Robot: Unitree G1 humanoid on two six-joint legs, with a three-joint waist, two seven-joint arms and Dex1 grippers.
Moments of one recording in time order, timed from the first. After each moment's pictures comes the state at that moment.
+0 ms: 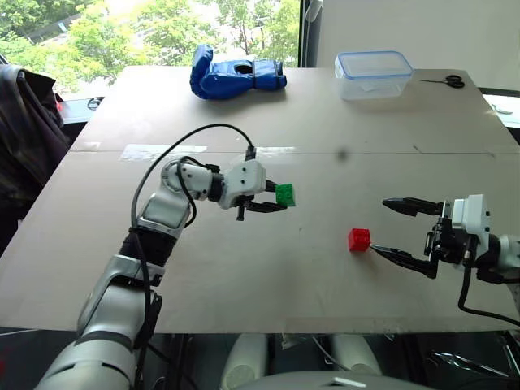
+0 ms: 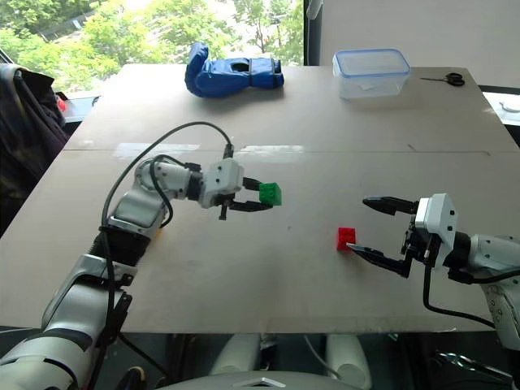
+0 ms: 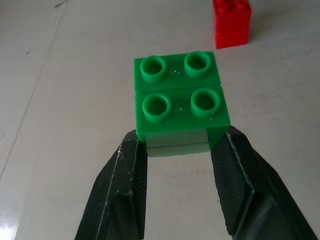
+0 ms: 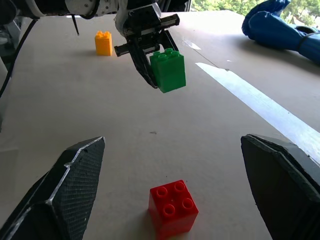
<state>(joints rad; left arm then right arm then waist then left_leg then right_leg) -0.72 0.53 -0.35 0.32 -0.12 -0.10 -1.37 0.08 -0.76 -0.25 -0.42 0.60 0.22 1.10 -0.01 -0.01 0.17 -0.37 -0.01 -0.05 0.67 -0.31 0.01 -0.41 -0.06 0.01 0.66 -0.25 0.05</state>
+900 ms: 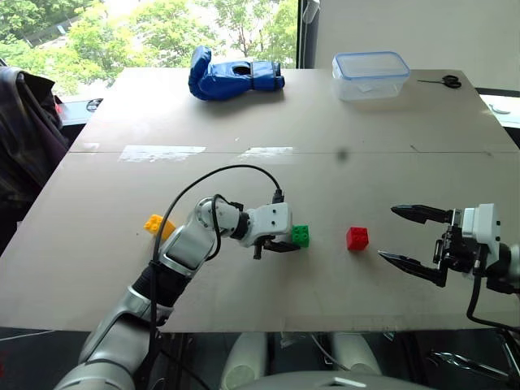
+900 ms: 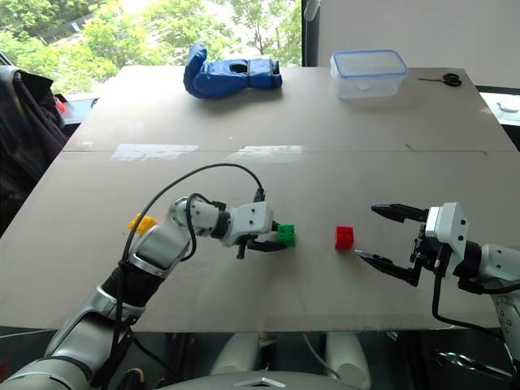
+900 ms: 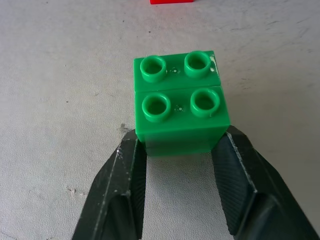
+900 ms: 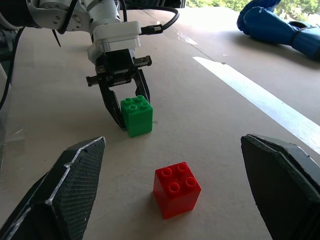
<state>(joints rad) -0.51 0.56 -0.40 0.00 0.00 0.24 -1.20 0.12 -0.76 -0.27 -0.42 0.60 0.19 1.11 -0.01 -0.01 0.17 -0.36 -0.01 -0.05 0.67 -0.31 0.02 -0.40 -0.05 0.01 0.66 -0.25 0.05</state>
